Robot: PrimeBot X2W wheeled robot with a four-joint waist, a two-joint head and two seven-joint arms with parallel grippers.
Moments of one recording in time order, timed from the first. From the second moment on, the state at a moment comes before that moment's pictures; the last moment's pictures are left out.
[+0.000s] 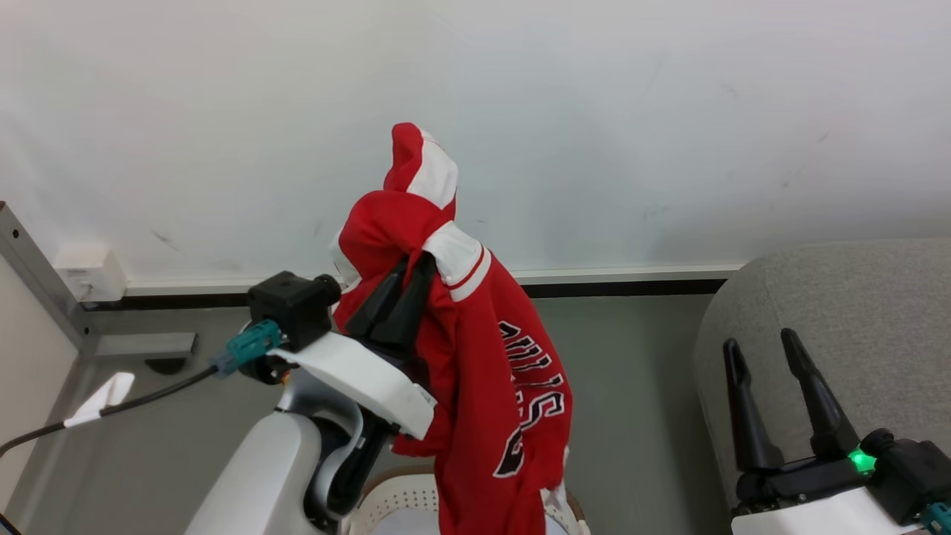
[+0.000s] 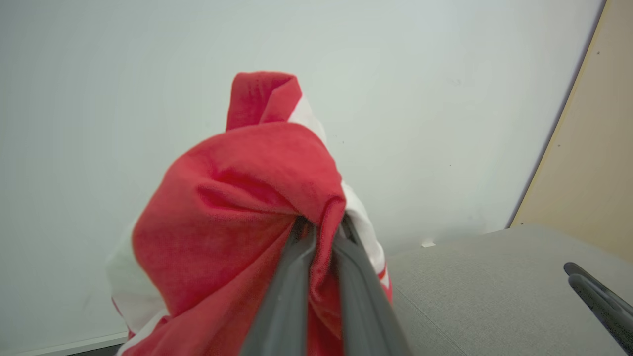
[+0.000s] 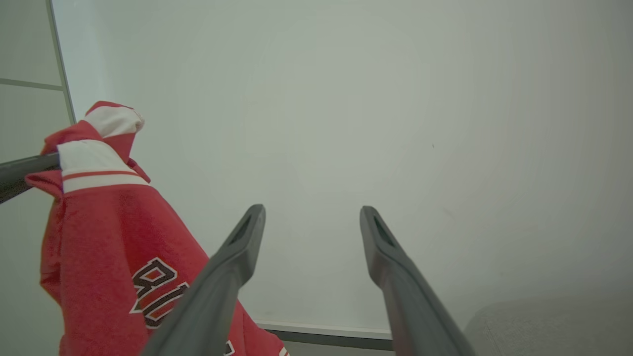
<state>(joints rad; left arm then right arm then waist) -0.44 0.14 -0.38 0.08 -0.47 -0.04 0.01 -0.10 -0.09 0.16 0.03 0.36 0.13 -0.26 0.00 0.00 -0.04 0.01</state>
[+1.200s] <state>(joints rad) -0.49 0.05 -0.67 0.11 -0.53 -0.06 0.06 -0.35 -0.10 0.74 0.46 0.55 0.13 -0.26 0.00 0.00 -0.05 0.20</state>
